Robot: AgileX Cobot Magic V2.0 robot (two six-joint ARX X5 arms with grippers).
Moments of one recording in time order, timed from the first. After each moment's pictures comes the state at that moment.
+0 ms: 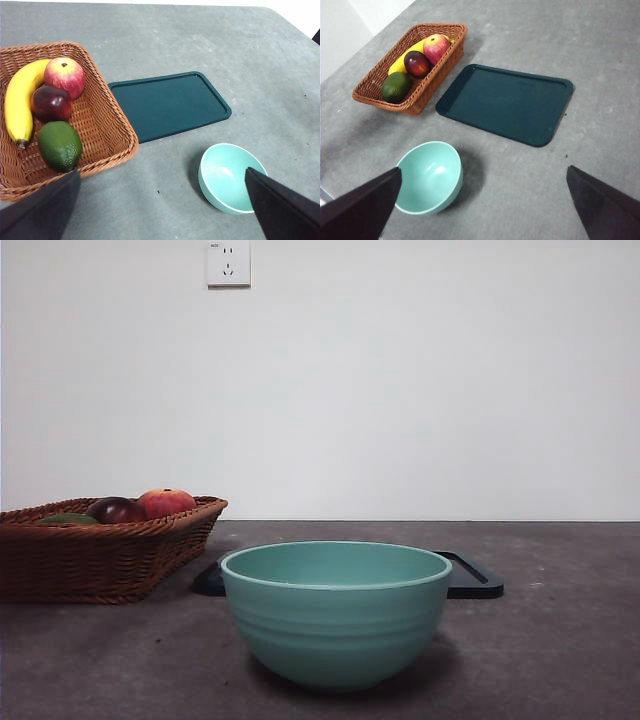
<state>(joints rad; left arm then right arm) -0.40 0.46 0.86 -0.85 0.19 -0.15 0.21 0.50 0.85 -0.86 -0.42 0.12</state>
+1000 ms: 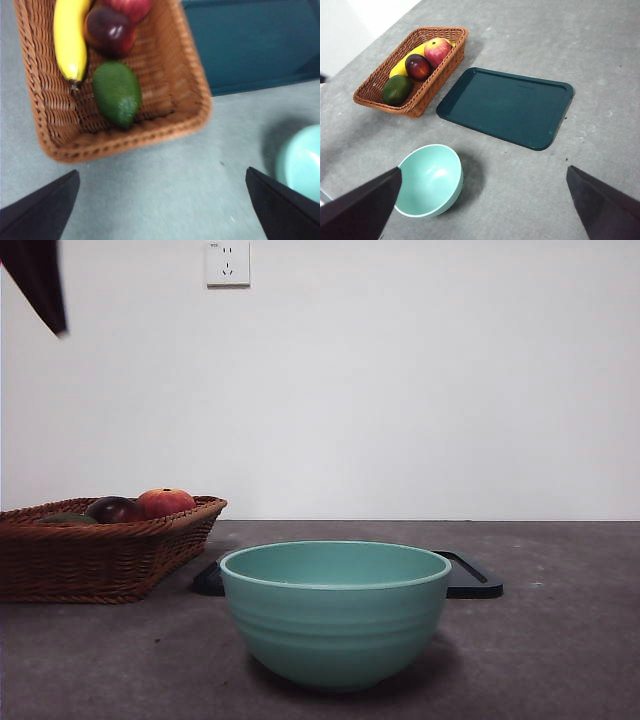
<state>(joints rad) -0.35 1.11 1.12 -0.99 0.00 -0.18 0.21 0.50 0.85 -0.85 -0.42 0.12</state>
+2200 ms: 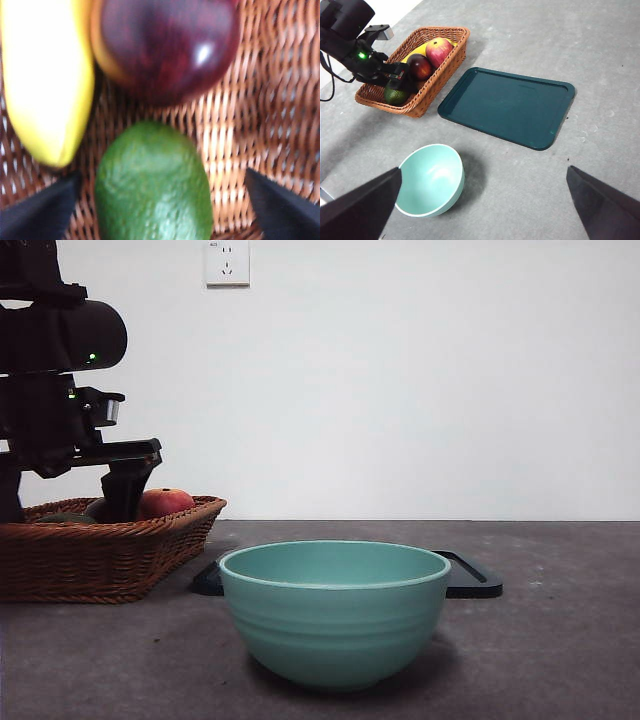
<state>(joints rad) -0.23 1.74 1.20 -0.68 0.00 -0.21 0.21 0.50 0.85 -0.85 -0.43 0.12</state>
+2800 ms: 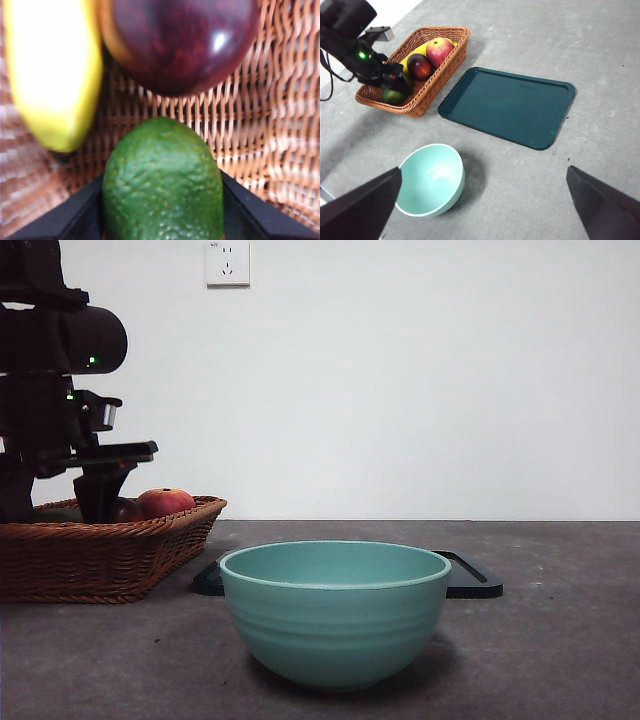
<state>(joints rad) -0.22 1.76 1.25 -0.76 0.00 -0.22 0.21 0.50 0.85 -0.85 -0.43 0.12</state>
